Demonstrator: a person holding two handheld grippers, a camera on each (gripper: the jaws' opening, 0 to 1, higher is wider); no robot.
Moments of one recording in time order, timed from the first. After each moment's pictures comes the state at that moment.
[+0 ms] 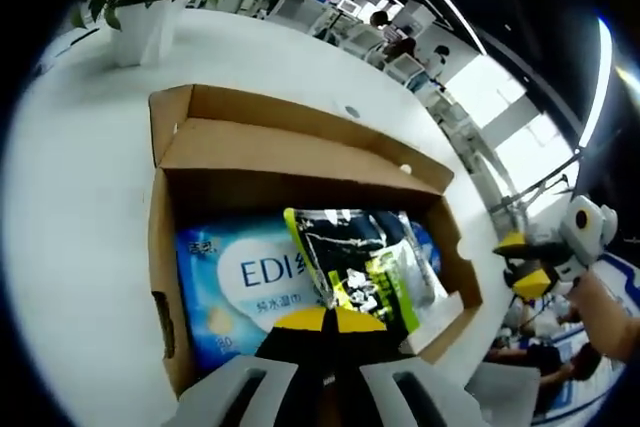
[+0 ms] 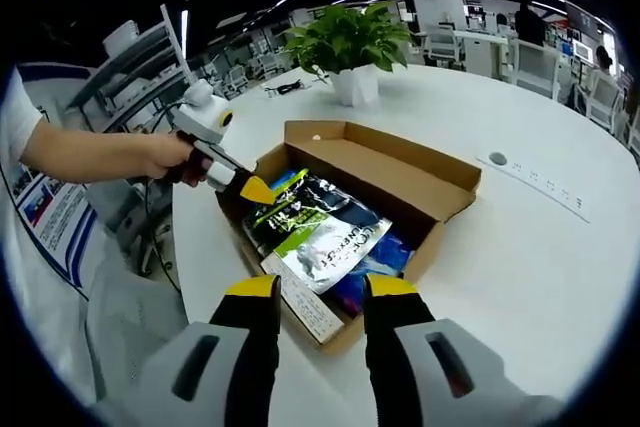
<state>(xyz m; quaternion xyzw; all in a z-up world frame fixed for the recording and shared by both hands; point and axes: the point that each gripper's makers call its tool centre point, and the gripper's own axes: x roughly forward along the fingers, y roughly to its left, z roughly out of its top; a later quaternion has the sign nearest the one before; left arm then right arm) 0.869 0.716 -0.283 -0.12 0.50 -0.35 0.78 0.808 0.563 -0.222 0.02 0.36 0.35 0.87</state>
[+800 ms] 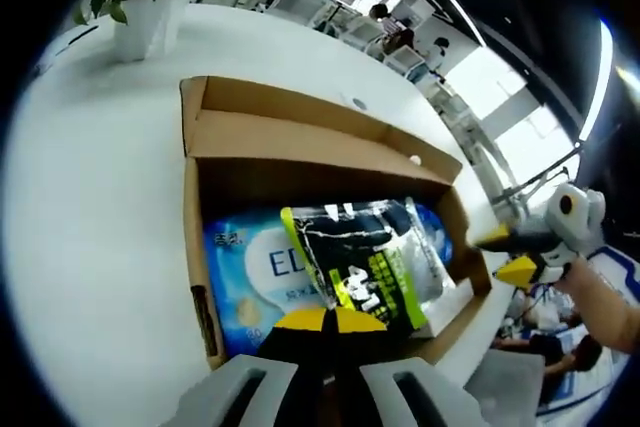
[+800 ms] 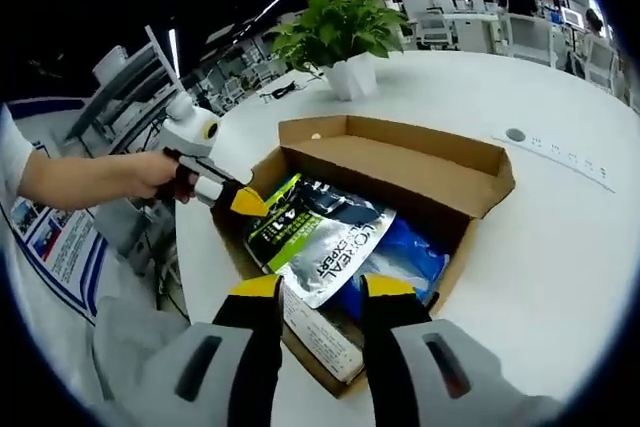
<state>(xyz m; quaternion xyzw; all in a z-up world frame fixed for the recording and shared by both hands) 0.874 0.737 -0.295 -0.10 0.52 -0.36 0.77 0.830 0.593 -0.252 0.08 0.38 0.34 0.86</state>
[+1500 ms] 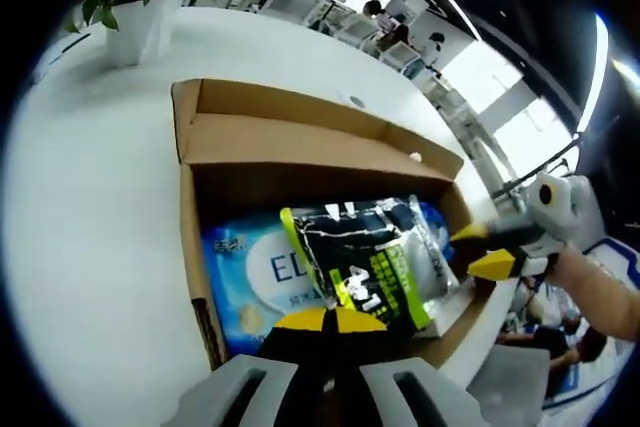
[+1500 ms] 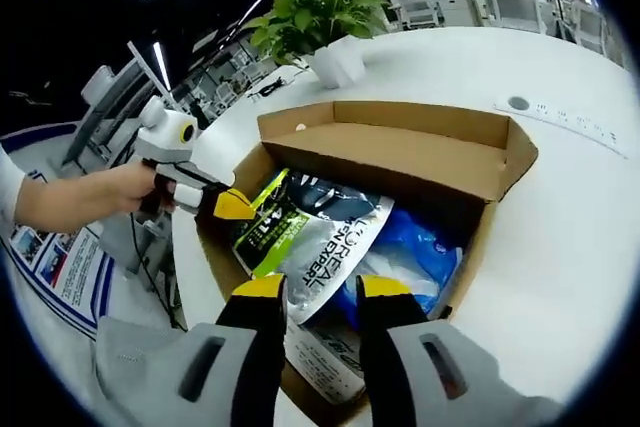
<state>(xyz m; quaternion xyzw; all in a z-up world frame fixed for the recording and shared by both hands) 0.880 0.737 -0.298 -0.09 0.51 -0.36 0.77 0.845 0.603 -0.278 0.12 0.41 0.33 0.84</state>
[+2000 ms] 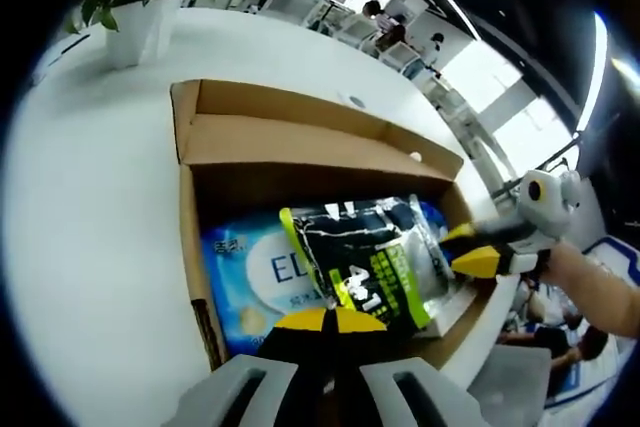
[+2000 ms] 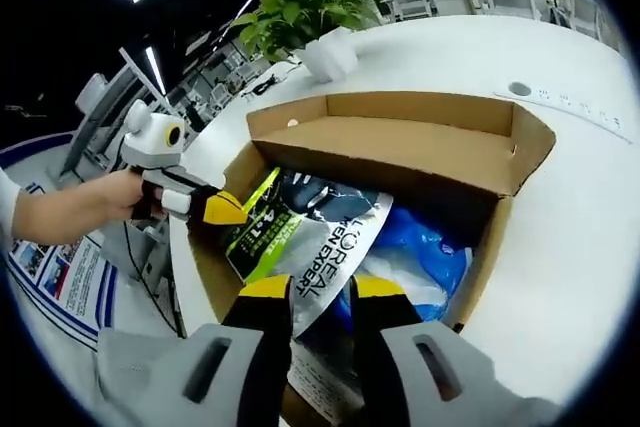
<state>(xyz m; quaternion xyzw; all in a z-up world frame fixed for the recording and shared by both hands) 0.883 0.738 -0.300 -0.08 0.51 -0.36 0.77 0.853 0.608 -0.287 0.14 0.42 0.32 0.84</state>
